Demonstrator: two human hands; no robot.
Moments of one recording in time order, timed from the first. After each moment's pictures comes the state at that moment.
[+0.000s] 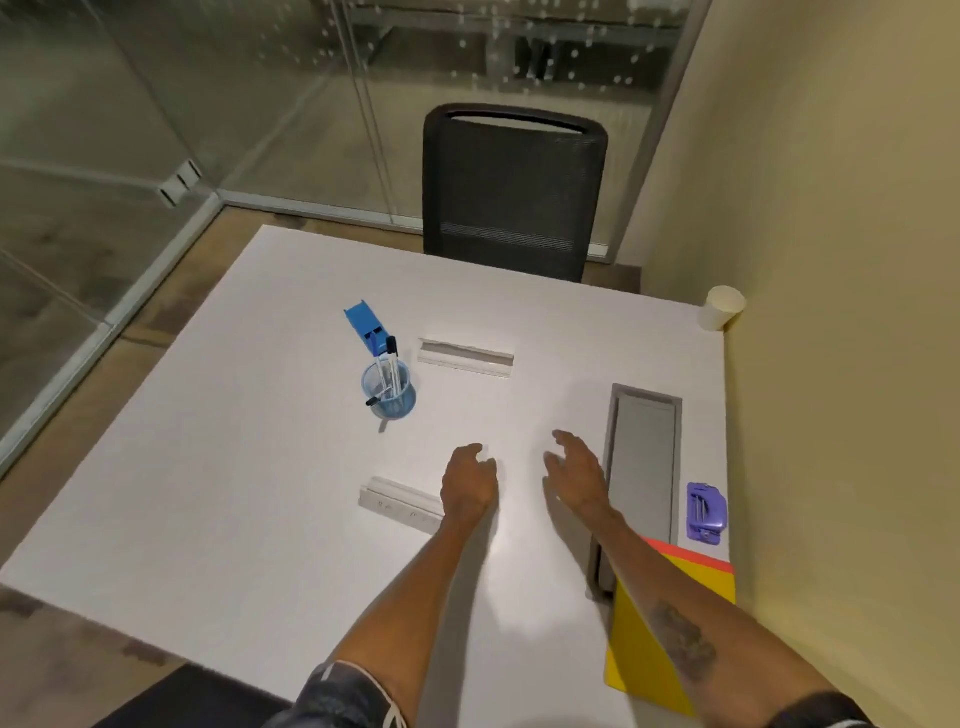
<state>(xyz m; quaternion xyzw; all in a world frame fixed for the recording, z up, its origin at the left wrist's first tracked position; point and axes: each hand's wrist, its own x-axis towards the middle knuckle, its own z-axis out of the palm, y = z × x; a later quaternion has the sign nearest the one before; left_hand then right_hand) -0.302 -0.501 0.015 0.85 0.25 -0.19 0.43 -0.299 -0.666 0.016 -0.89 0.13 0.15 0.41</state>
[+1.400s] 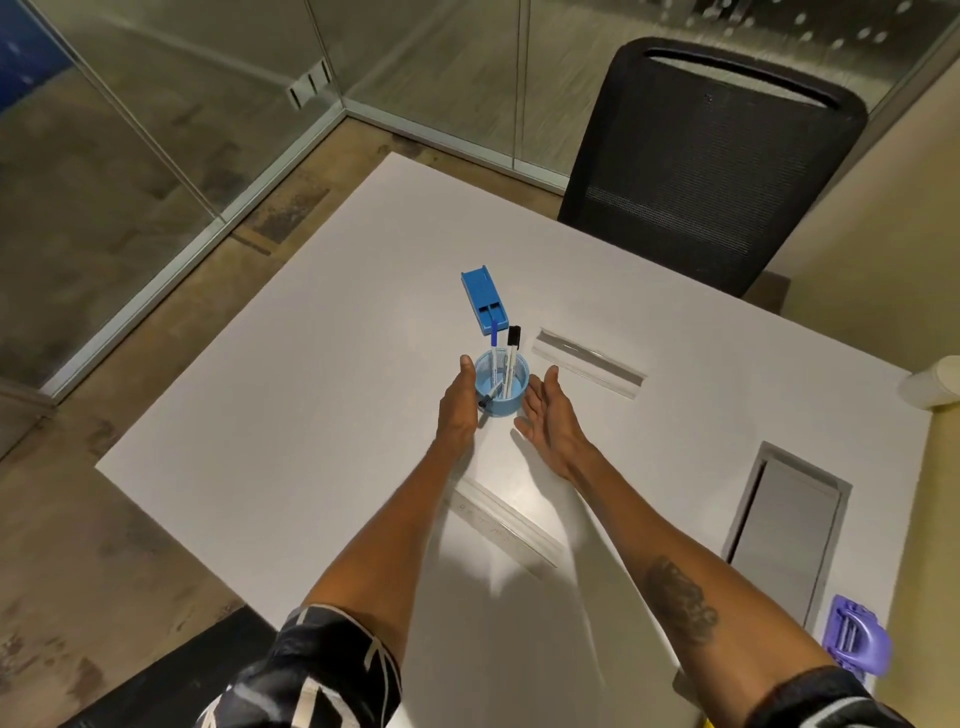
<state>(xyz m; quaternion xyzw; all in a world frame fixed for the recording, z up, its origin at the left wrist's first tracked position) -0.183 -0.334 -0.009 0.65 0.36 -0.09 0.66 -0.163 -0.464 -0.010 -0.53 0.17 0.39 0.74</state>
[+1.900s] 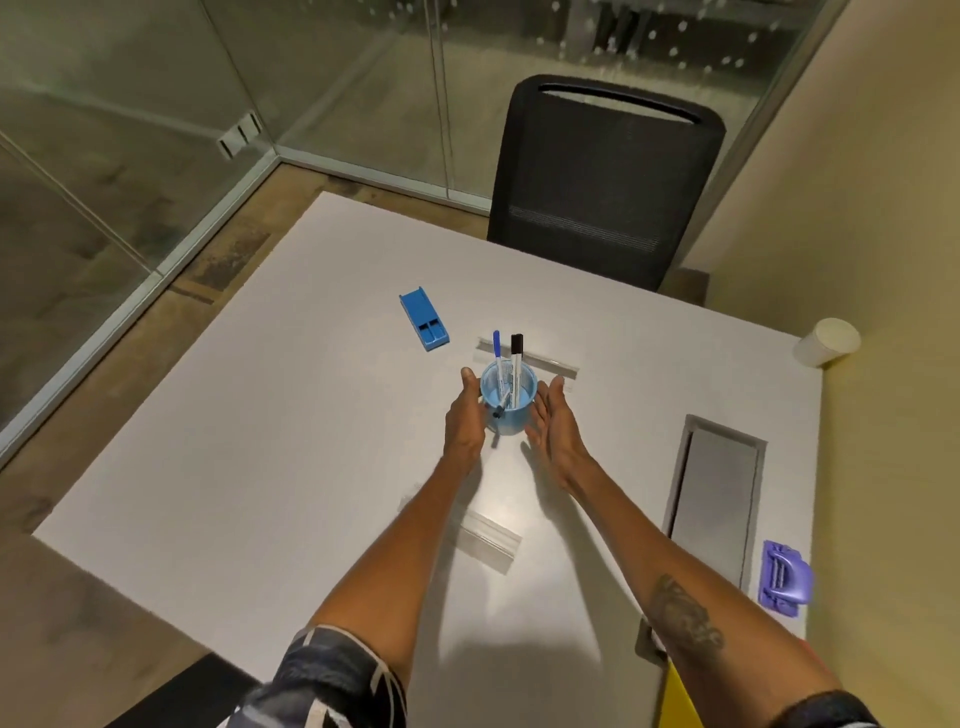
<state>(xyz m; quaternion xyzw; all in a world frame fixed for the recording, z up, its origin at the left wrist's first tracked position) -0.192 -0.420 0.013 0.64 0.30 -0.11 0.69 -0.189 -0.545 0.022 -0.57 0.18 0.27 0.75</state>
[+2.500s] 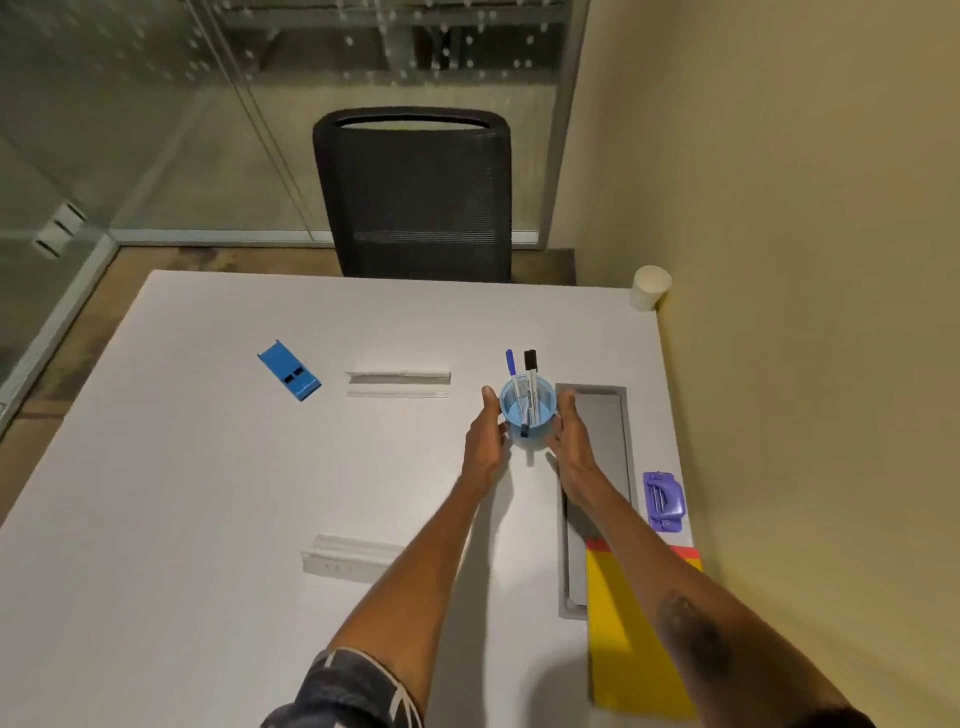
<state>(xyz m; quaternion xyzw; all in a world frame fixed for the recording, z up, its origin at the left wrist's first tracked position) -0.210 -0.605 0.023 0.67 0.14 -0.26 0.68 -0.236 -0.722 0.026 -0.60 0.29 0.09 0.74</state>
